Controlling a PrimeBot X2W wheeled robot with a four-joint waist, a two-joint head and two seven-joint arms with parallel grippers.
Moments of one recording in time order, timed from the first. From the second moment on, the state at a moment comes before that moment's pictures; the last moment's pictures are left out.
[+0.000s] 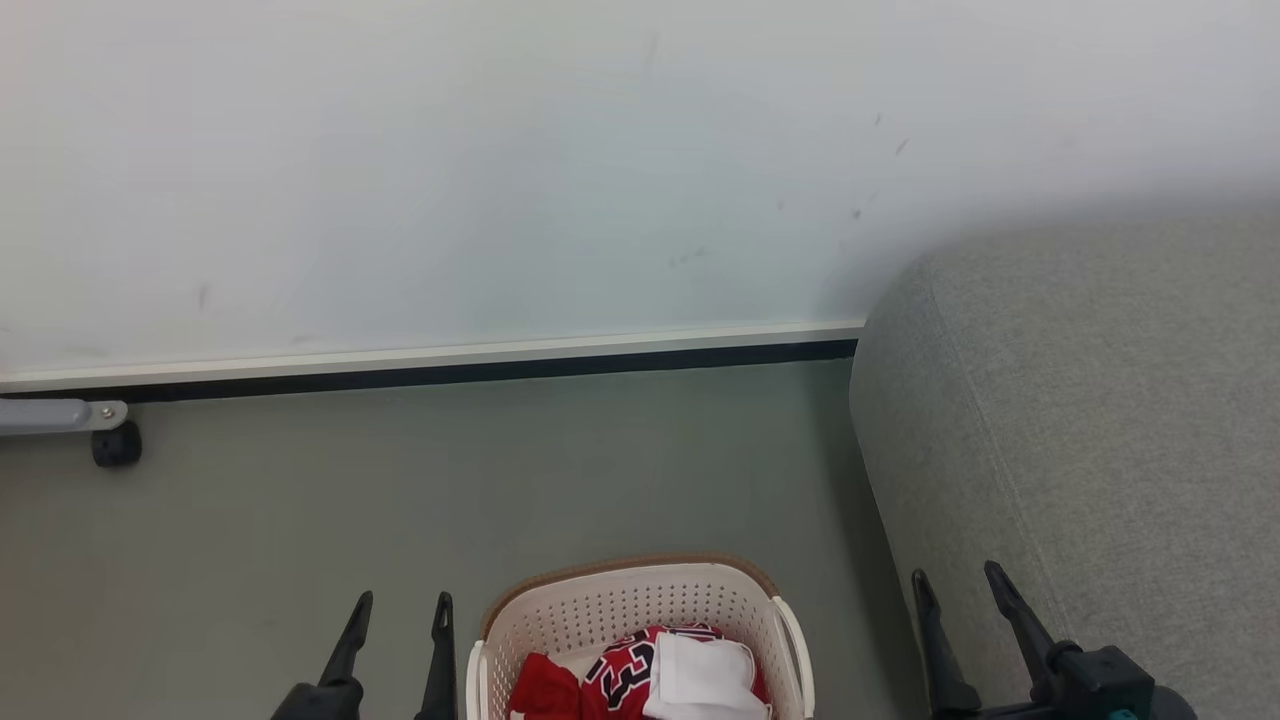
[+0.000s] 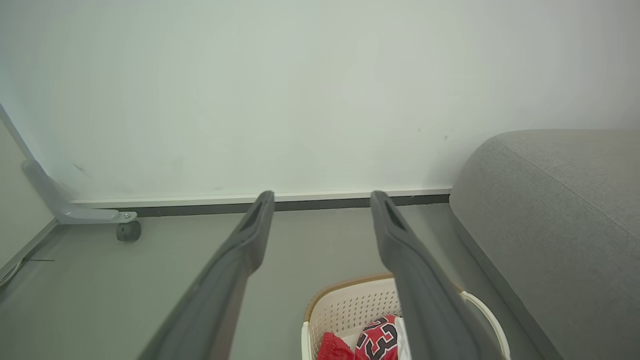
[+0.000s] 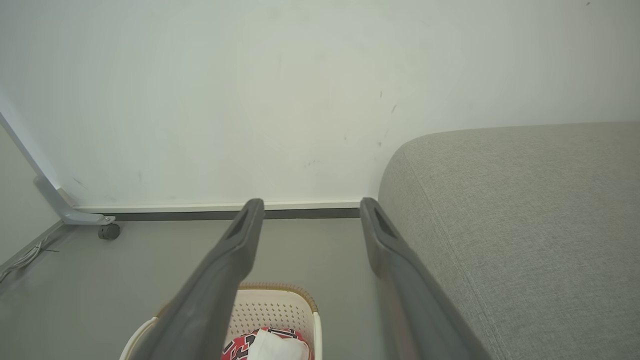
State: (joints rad) left arm 0.03 0.09 -0.21 0.24 -0.25 0.08 -0.25; right arm 0.00 -0.13 0.29 0.20 0.26 -0.07 -0.25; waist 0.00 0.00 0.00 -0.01
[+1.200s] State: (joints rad) left arm -0.32 0.07 -0.41 0.55 -0.10 -0.01 -0.20; right arm -0.25 -0.13 0.27 -0.04 0.18 -0.06 -0.26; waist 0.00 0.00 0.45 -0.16
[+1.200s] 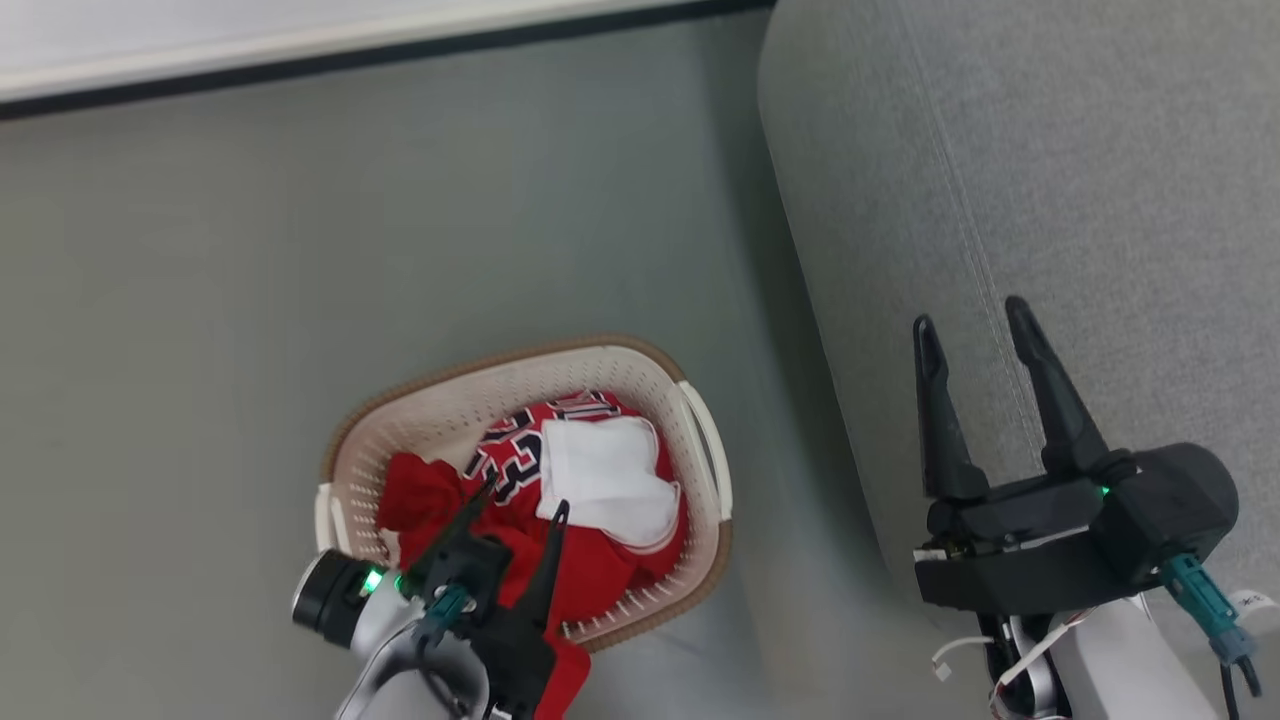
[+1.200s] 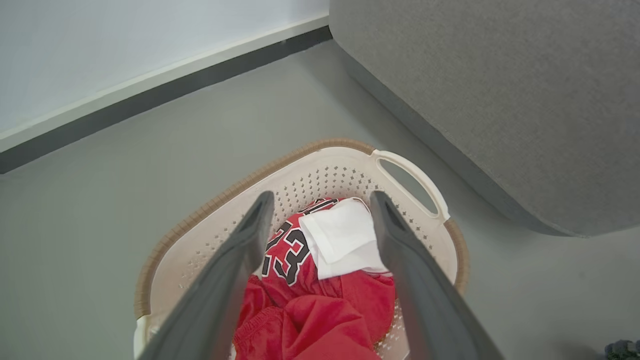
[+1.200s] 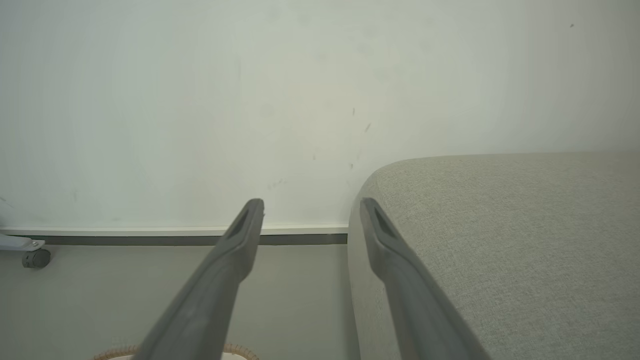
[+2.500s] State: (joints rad) left arm -0.84 0.07 -0.45 0.89 0.01 -0.02 -0.10; right arm -0.50 -0.09 0.24 -0.25 0.14 -0.07 -0.26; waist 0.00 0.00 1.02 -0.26
